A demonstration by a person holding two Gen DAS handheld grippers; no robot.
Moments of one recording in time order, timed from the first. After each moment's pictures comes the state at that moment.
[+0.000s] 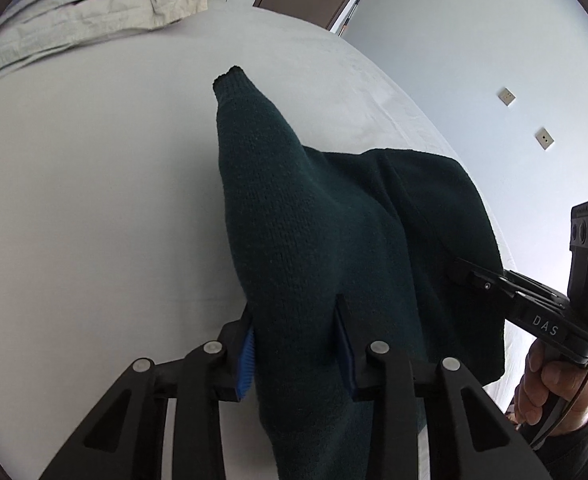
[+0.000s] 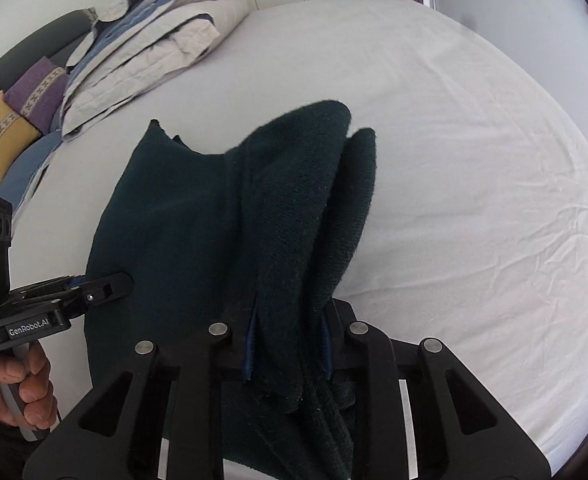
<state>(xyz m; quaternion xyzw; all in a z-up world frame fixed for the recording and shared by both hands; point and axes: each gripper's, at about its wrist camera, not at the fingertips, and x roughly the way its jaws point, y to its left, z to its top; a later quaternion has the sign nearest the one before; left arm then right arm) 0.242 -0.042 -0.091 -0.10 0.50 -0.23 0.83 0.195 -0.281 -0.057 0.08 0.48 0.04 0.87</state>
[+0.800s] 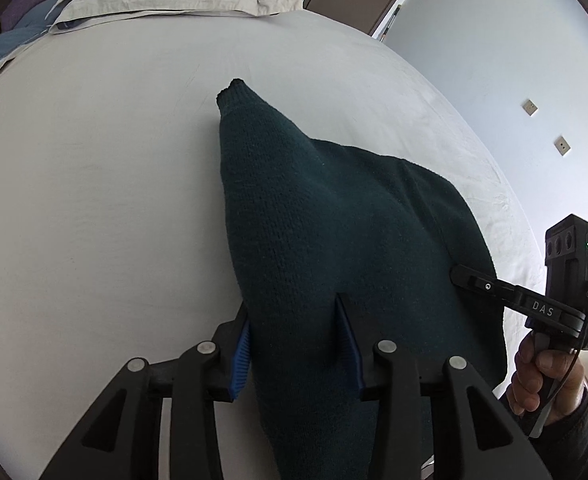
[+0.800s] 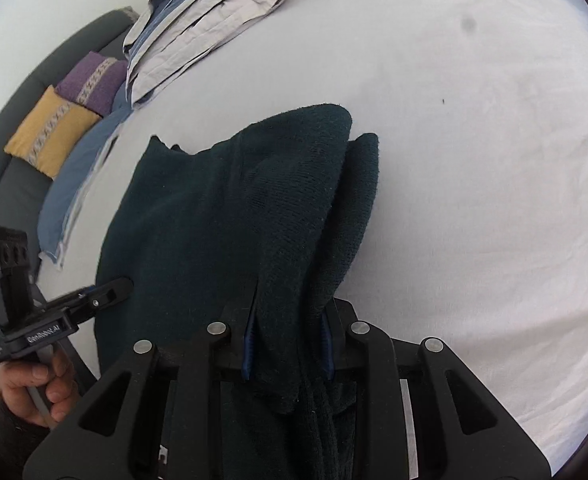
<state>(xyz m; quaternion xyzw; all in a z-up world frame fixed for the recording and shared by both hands) 0.121 0.121 -0.132 -0.12 0.50 -0.18 0.84 0.107 -0.165 -0.151 0.22 0.50 0.13 0.83</state>
